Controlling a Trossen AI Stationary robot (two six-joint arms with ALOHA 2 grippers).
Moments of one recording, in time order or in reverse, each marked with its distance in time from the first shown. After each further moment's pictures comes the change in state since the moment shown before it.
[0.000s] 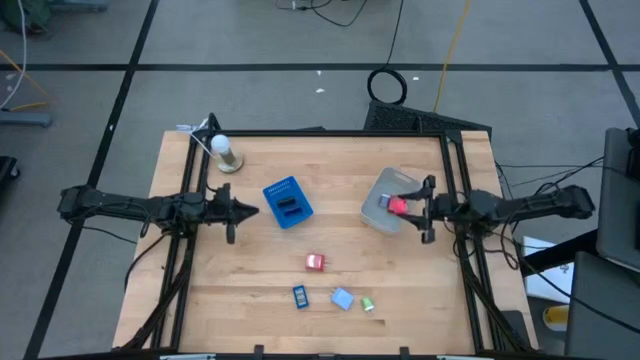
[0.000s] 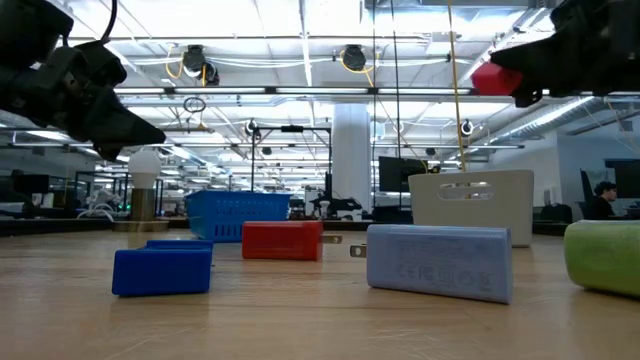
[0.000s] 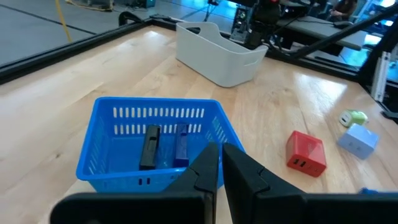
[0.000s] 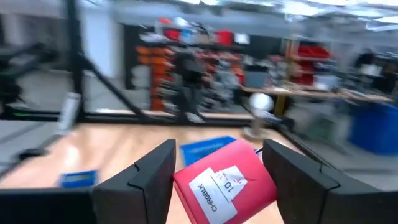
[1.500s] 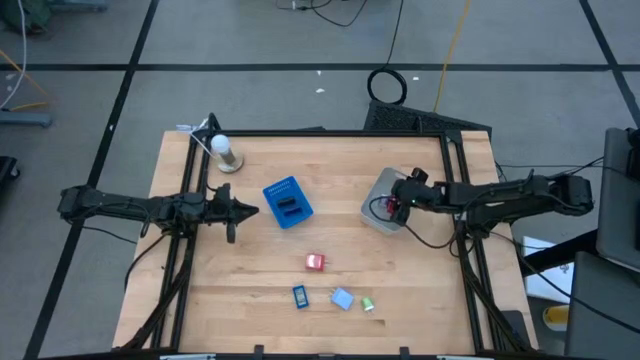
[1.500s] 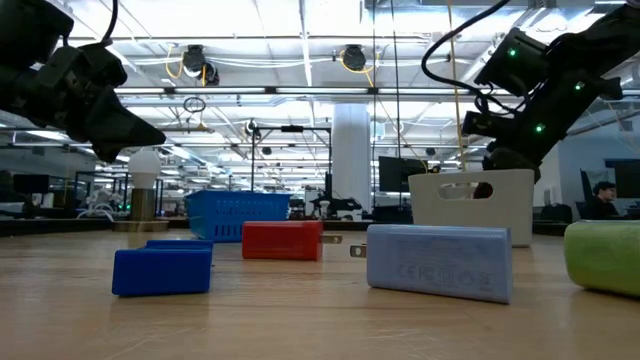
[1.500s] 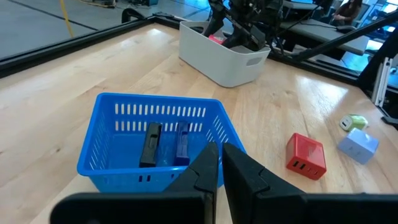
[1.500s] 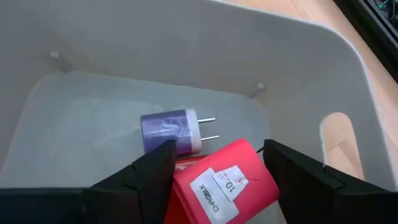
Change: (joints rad) left arm 0.000 0.000 0.000 -0.005 -0.004 -0.031; right arm -0.305 0.784 0.316 -0.552 0.144 0.190
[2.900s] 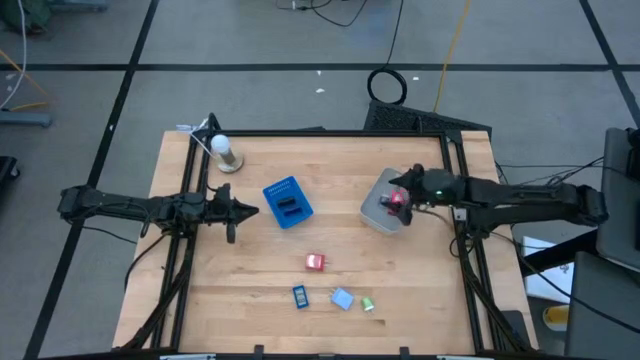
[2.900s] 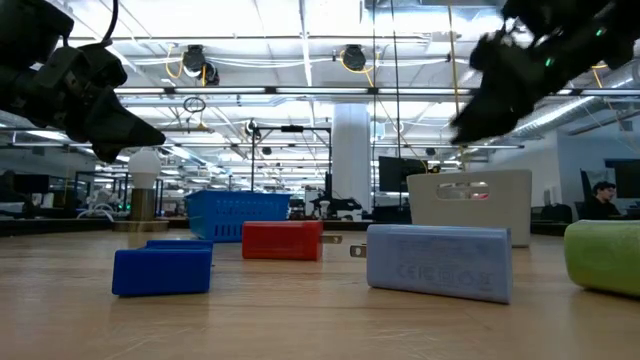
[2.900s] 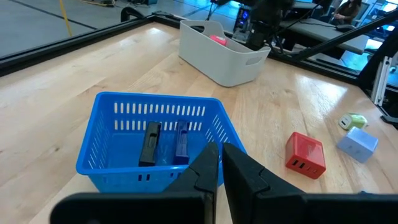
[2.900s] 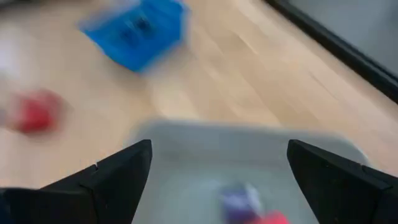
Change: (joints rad) left arm 0.000 0.000 0.000 -0.003 0.004 -0.001; right arm 0.011 -0.300 0.070 0.014 -0.235 0.076
